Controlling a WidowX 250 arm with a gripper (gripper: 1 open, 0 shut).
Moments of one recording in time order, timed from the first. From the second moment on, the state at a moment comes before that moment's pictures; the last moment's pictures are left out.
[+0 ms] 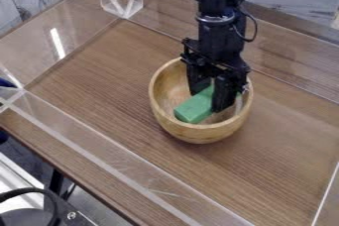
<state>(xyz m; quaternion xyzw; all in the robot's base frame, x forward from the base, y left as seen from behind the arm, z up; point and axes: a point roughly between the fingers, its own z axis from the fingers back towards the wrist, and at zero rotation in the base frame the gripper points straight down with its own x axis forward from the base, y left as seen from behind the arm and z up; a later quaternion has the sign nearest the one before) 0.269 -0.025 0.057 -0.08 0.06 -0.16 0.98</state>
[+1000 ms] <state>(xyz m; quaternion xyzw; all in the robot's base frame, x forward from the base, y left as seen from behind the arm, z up) 0.278 -0.020 0.038 -0.08 0.07 -0.14 0.98</state>
